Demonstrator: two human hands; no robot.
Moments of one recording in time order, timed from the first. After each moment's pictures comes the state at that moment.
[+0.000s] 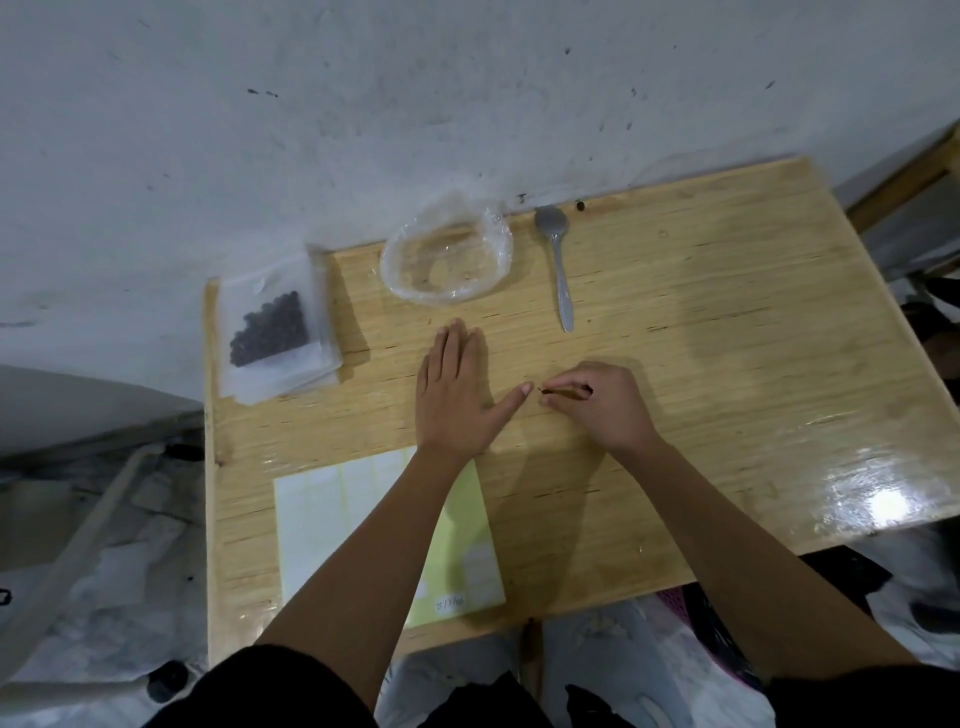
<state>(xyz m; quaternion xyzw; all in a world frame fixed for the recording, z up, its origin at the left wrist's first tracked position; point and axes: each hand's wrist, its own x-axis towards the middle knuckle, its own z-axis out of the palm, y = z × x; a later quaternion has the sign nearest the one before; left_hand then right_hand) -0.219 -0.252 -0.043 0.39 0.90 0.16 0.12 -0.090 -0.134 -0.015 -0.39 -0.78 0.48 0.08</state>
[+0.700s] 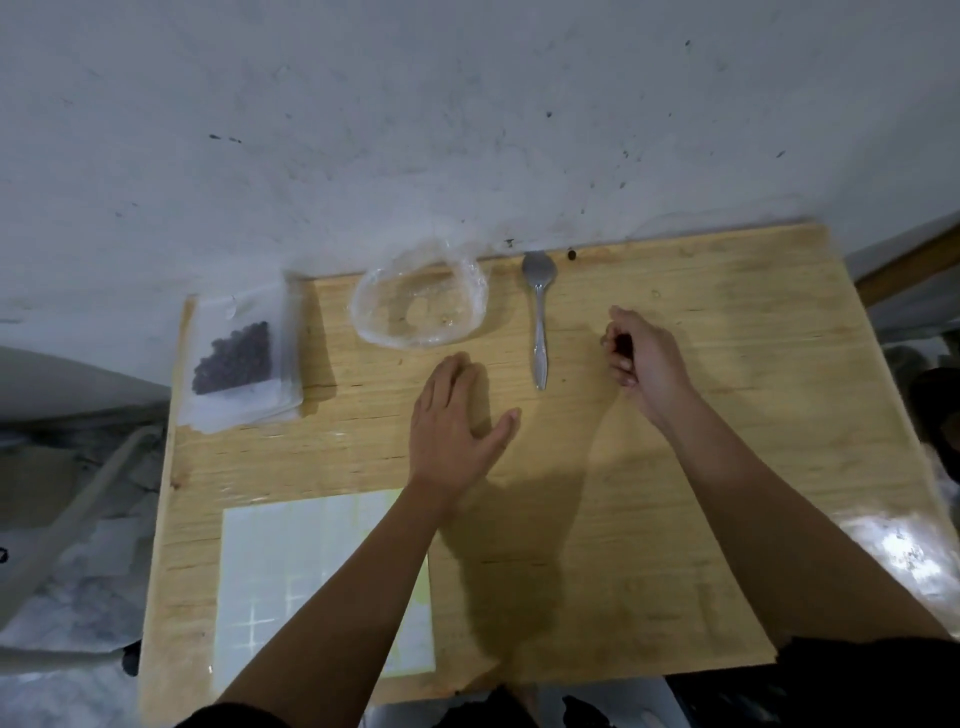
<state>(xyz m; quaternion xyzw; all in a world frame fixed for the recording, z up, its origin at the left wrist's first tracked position) -0.208 -0.207 -0.042 0.33 0.90 0.24 0.11 -0.124 -0.003 0.003 -0.50 -0.48 0.72 0.12</state>
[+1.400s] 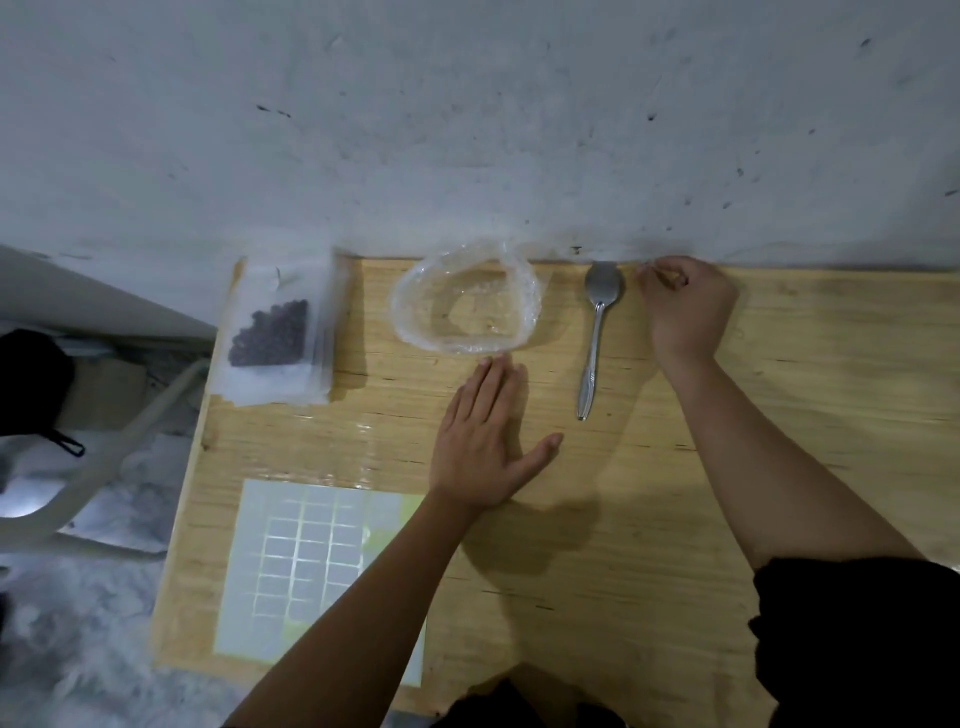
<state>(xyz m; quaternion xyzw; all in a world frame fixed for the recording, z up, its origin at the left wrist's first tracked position) -0.209 -0.200 -0.047 0.35 0.92 0.16 0.10 -0.212 0.043 -0.041 -0.45 -0.74 0.42 0.25</state>
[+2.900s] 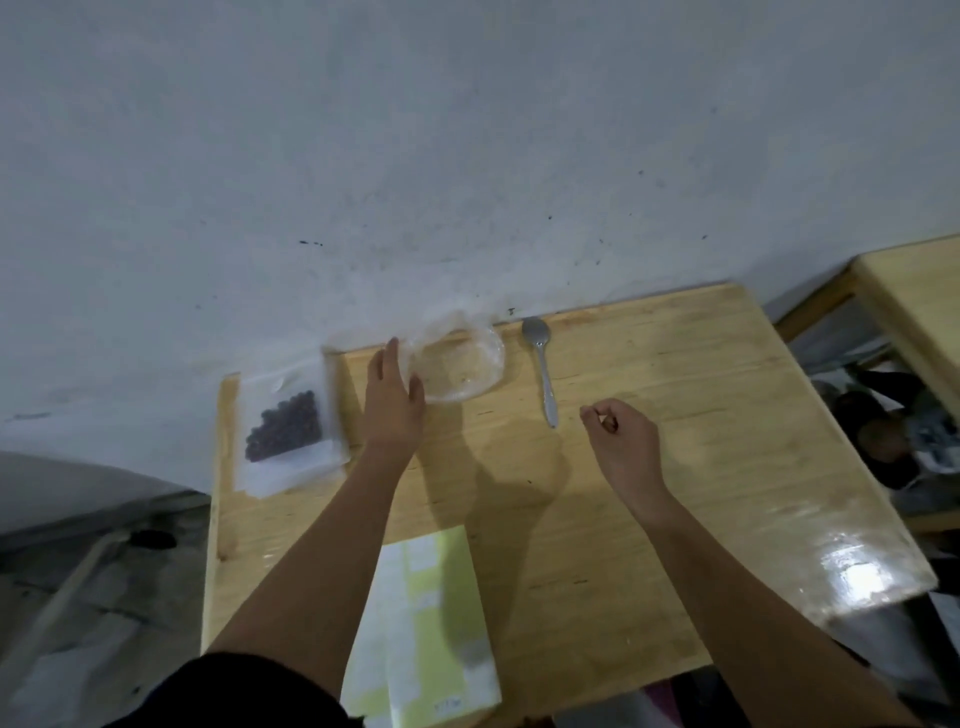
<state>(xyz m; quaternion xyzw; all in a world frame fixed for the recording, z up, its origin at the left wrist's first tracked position) -0.319 -0.226 0.014 0.26 0.89 0.35 0.14 -0.109 -0.095 0.023 -0.51 -0.75 0.37 0.20</state>
